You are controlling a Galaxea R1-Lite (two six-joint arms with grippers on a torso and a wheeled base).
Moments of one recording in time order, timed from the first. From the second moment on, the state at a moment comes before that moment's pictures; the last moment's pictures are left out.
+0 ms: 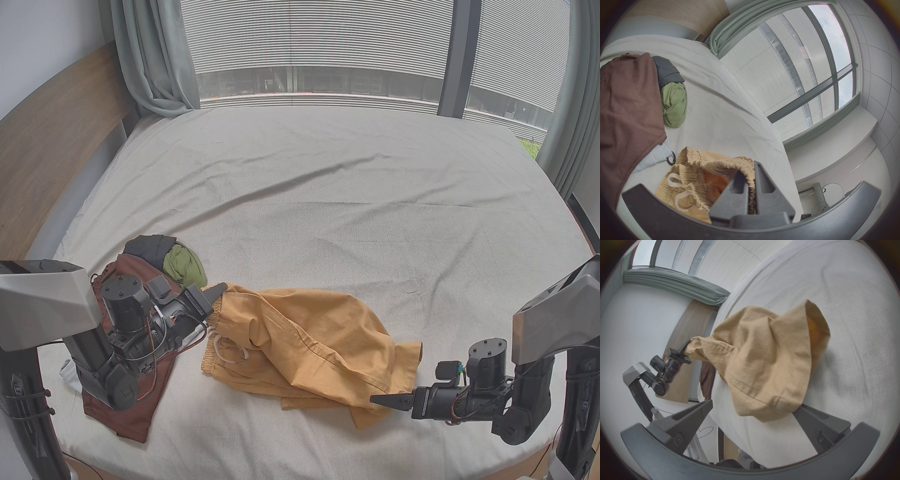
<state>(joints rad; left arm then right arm) -0.28 2.18 -0.52 -1.55 -0.25 -0.82 0.44 2.27 -0.15 -1.54 0.47 0.63</state>
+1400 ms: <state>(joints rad) -0.28 2.18 -0.52 -1.55 -0.25 -0.82 0.41 2.23 -0.17 -1.54 0.54 0.59</state>
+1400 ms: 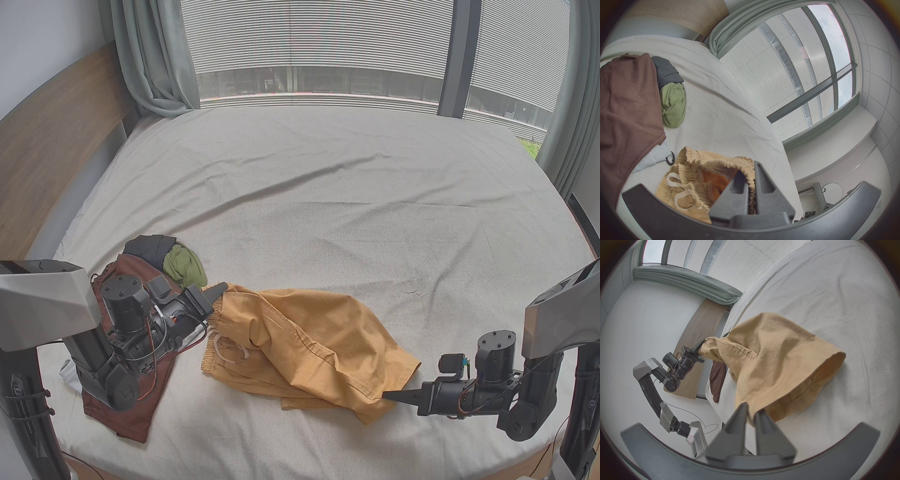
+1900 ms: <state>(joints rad) -0.28 2.17 -0.47 -1.55 -0.27 -0.76 0.24 2.12 -0.23 -1.54 0.57 0.60</state>
